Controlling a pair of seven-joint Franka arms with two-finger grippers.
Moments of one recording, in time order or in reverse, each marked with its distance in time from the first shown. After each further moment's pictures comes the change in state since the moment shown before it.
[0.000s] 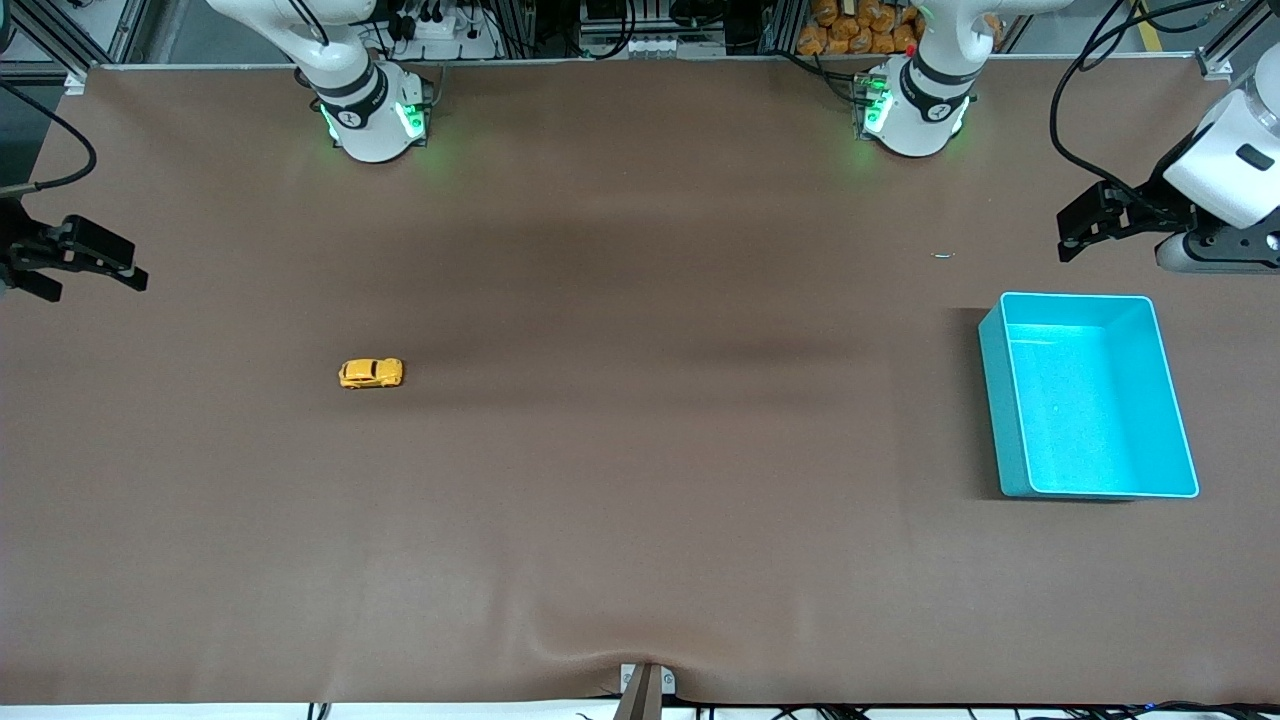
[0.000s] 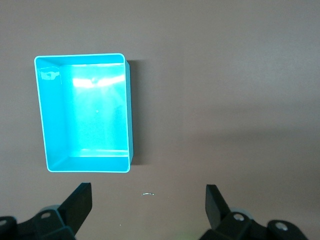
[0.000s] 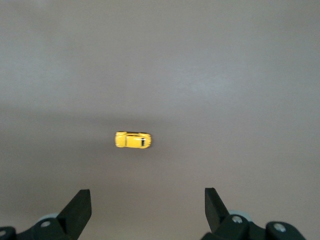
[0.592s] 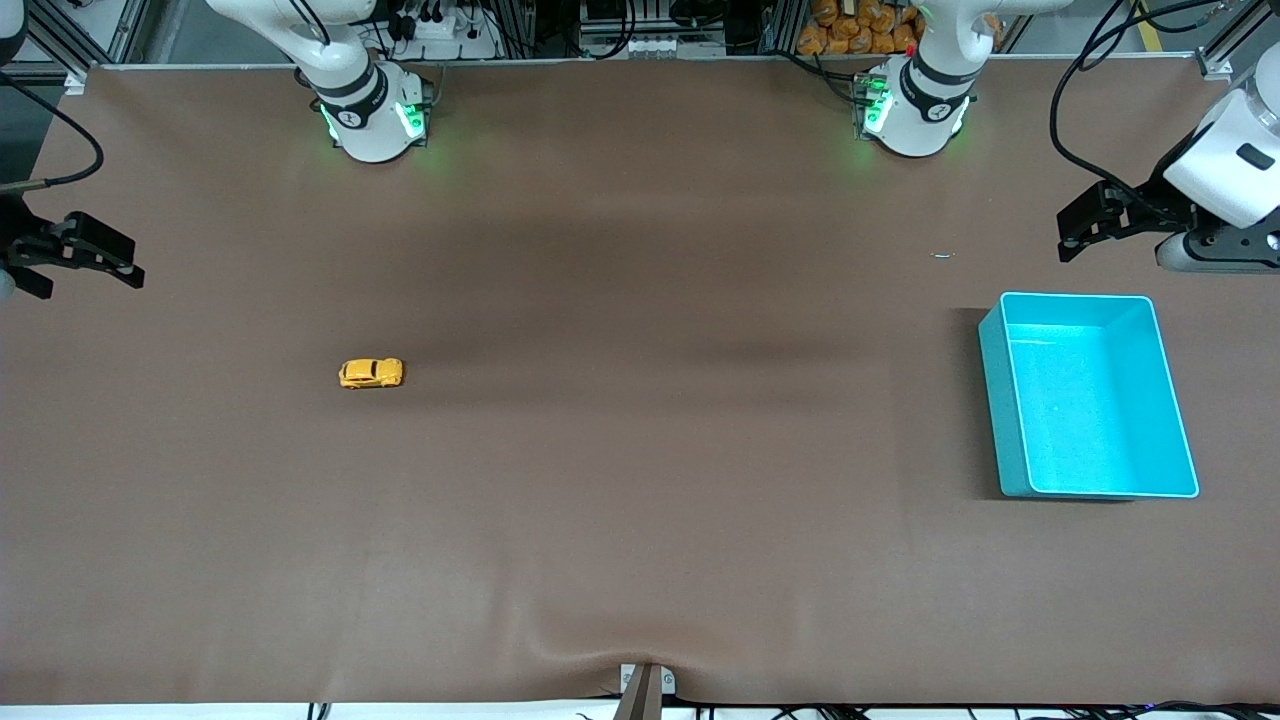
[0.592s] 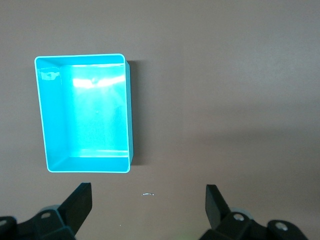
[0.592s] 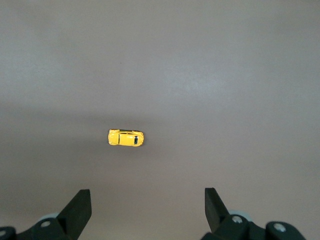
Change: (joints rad) left arm 0.000 0.000 0.001 0.001 0.000 0.001 0.000; right arm 0.014 -0.007 0.005 0.000 -0.023 -0.008 0.000
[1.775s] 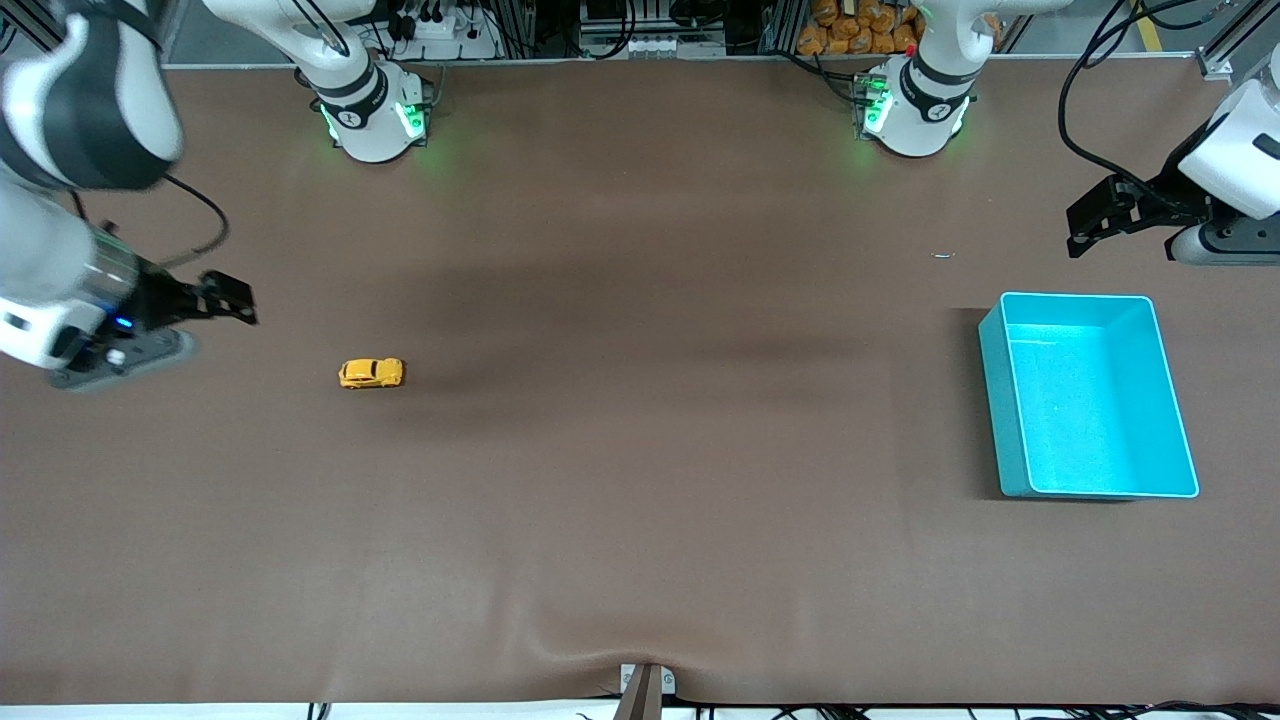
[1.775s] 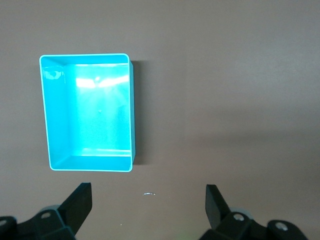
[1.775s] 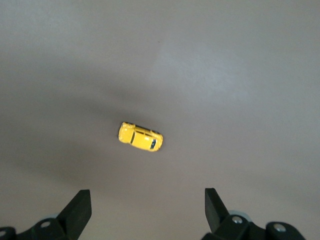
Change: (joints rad) left arm 0.010 -0.013 0.007 -0.005 0.000 -0.001 -0.001; right arm 0.105 0.104 0.004 -0.211 0.005 0.225 -0.186
